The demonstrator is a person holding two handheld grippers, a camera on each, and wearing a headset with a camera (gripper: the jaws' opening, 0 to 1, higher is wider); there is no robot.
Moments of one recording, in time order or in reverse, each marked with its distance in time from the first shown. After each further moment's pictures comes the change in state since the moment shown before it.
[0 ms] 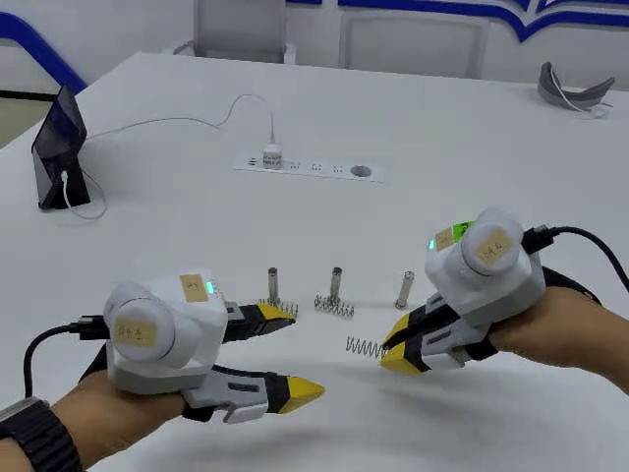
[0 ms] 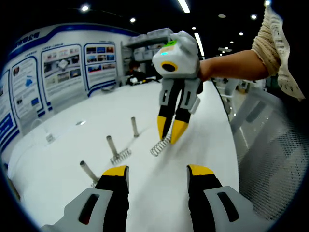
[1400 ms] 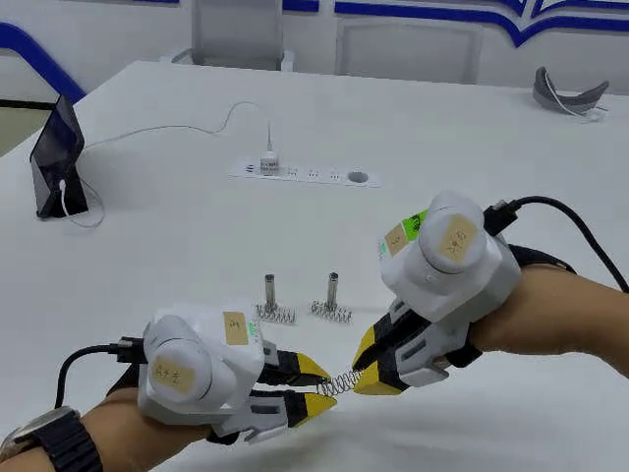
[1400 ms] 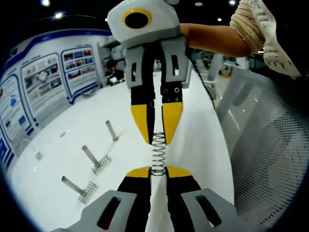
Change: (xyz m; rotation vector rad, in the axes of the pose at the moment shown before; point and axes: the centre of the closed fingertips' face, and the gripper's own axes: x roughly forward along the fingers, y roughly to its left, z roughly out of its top) left arm 0.018 -0.036 -0.002 0.154 0.054 -0.112; right arm -0.017 0.048 0.039 -0.186 0.056 0.121
